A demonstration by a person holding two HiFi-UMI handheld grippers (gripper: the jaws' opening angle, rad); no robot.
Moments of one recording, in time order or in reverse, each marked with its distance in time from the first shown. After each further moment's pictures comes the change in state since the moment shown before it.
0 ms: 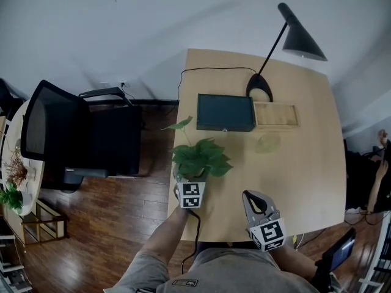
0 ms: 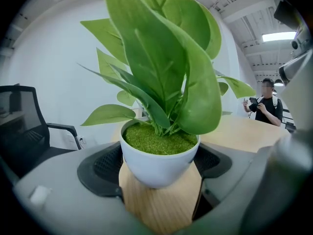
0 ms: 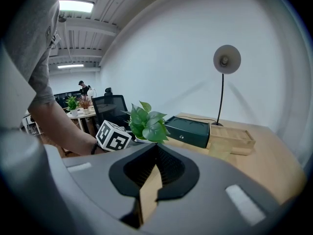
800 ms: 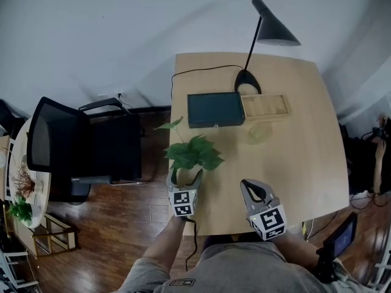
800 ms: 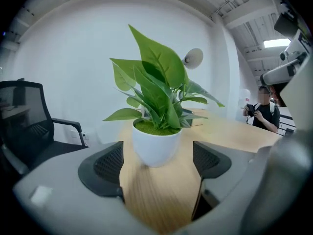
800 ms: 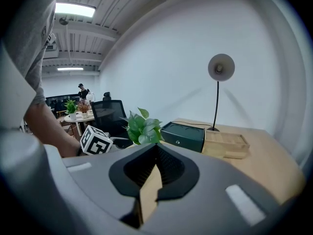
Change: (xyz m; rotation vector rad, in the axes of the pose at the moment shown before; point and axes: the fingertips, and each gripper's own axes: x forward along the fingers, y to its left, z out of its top) left arm -0.053 0.002 -0.012 -0.051 0.001 0.012; right arm -0.014 -0.009 0.011 0.005 -0.069 -0.017
